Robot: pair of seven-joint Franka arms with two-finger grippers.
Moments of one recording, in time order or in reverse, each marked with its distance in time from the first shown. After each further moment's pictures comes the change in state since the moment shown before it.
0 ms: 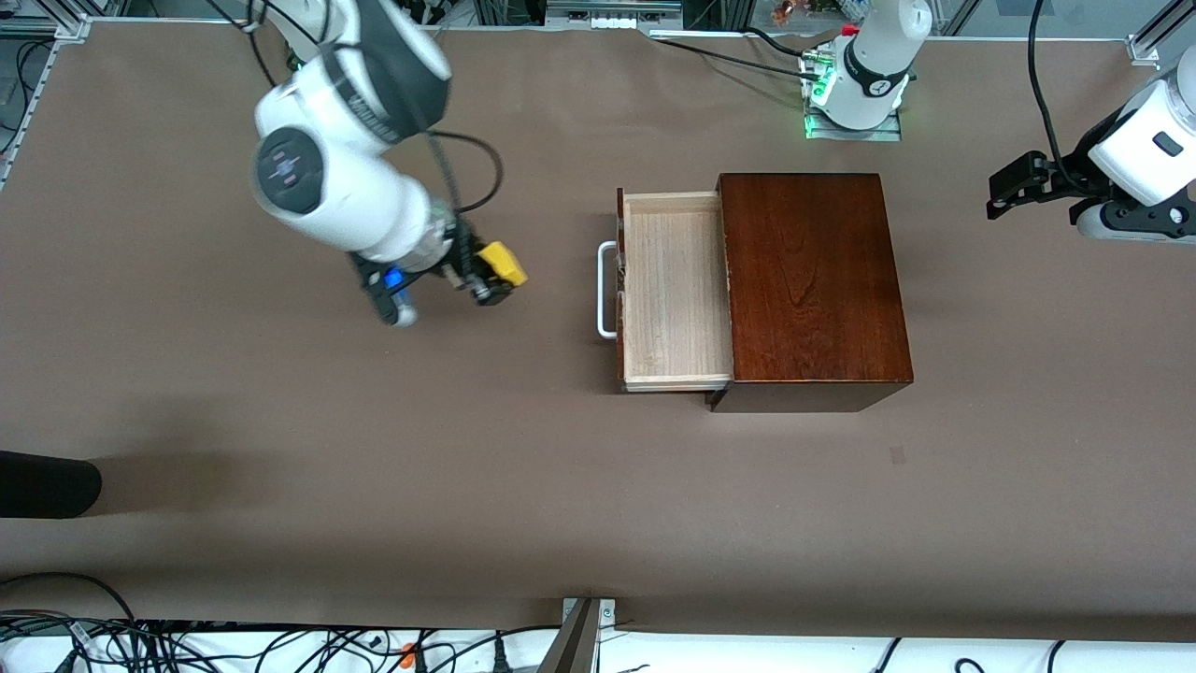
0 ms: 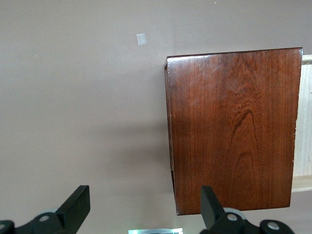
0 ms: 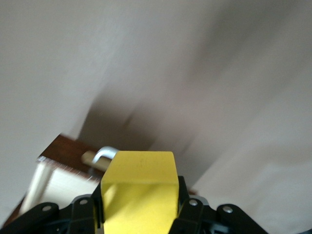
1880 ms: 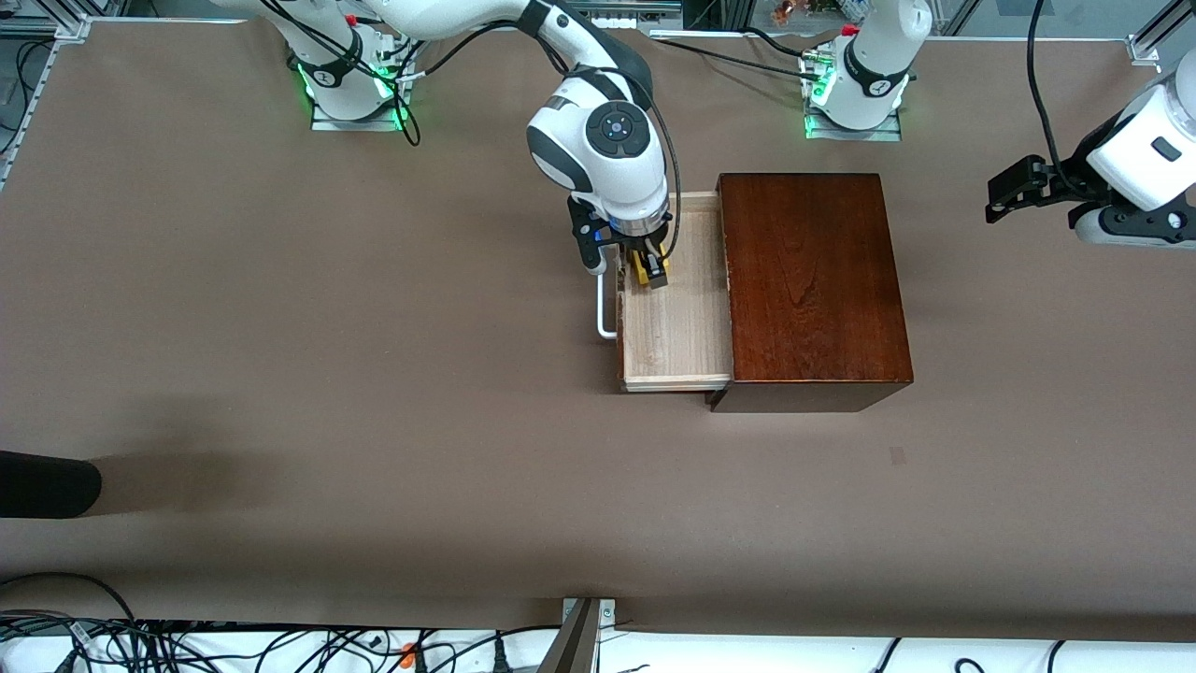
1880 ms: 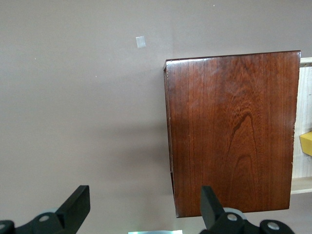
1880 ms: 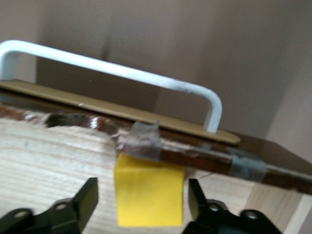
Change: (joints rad) left arm -0.001 0.013 -0.001 0.022 0.000 0.001 0.000; right arm 0.371 0.324 -0.009 0.119 -0.319 0.297 0.666
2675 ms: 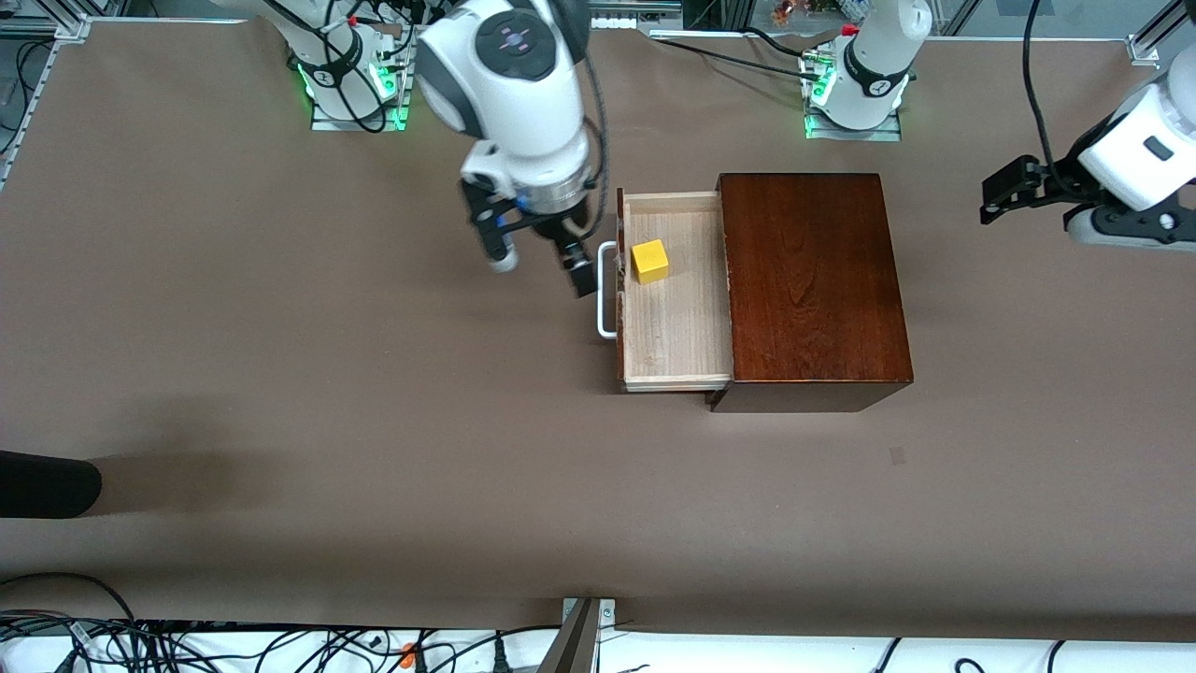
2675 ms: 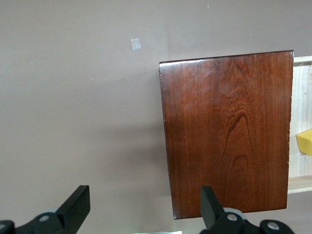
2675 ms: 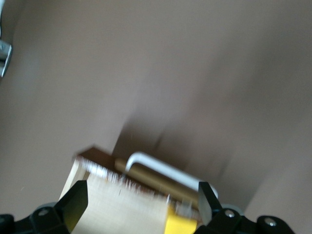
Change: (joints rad) left arm -0.015 0.018 -0.012 0.009 0.000 0.000 0.001; right arm -0.011 -0.248 -0.233 0.031 -0.005 -0.314 -0.414
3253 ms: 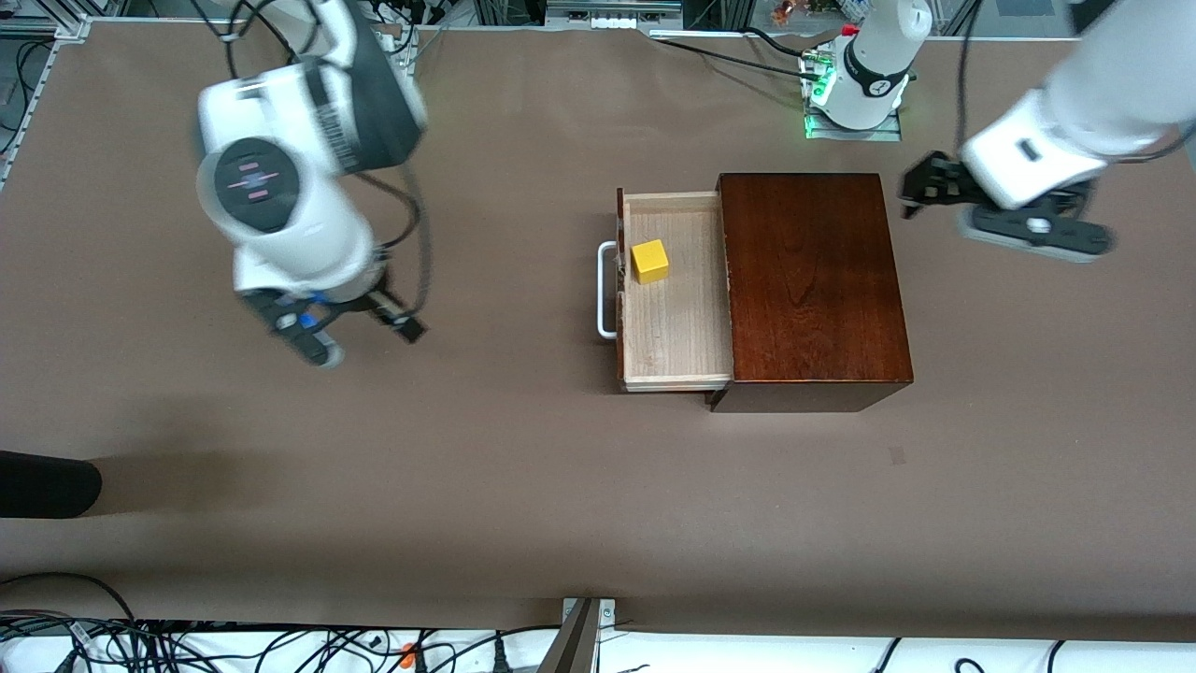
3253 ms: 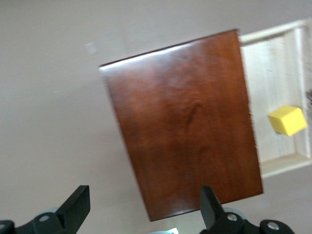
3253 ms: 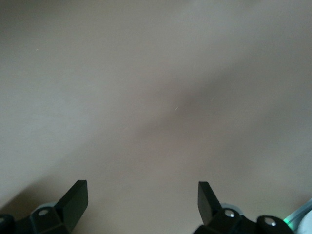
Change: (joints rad) left arm -0.024 0.035 -0.169 0.009 -0.009 0.008 0.005; right arm -0.091 -0.027 -0.328 -0.001 0.118 -0.274 -0.912
